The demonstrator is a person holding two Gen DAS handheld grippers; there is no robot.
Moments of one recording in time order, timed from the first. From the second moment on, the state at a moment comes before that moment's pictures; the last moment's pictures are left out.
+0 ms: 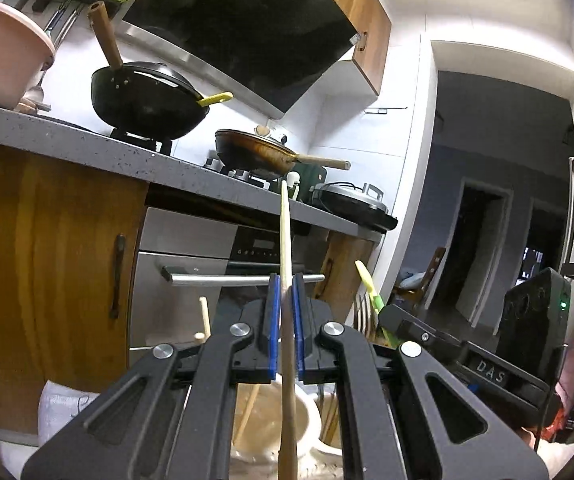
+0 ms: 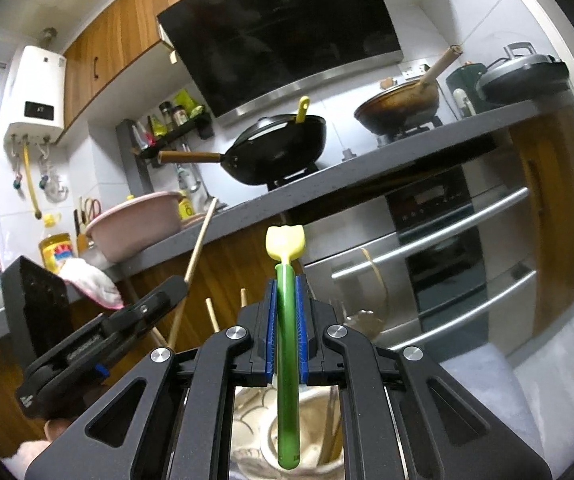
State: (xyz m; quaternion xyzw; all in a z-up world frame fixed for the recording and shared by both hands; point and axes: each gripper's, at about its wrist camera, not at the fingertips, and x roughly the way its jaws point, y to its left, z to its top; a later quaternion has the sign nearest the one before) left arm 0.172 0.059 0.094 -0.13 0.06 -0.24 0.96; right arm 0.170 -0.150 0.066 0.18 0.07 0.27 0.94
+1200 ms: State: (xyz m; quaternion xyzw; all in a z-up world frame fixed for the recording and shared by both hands) left arm 0.148 0.055 0.064 -0.06 0.06 -0.20 0.98; right arm 0.192 -0.130 0.030 0.15 0.07 0.25 0.95
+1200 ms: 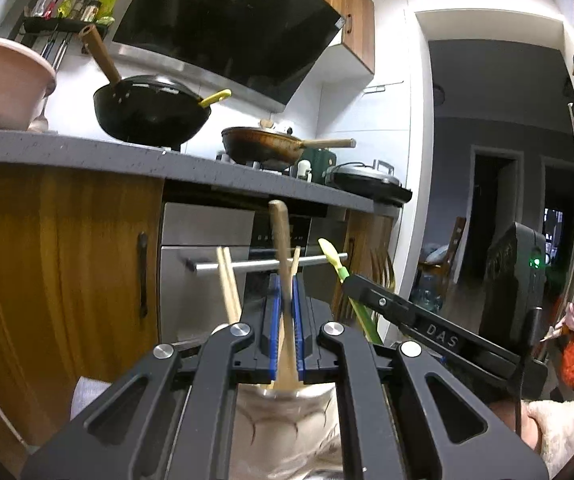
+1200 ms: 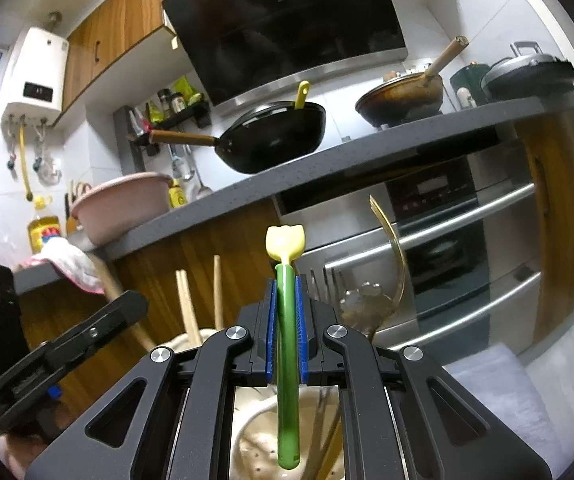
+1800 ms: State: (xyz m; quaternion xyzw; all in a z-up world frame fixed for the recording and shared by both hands) left arm 0.147 0.060 0.058 -0.06 0.09 -0.20 0.97; right arm 0.184 -0.123 0.023 0.10 0.08 0.23 0.96
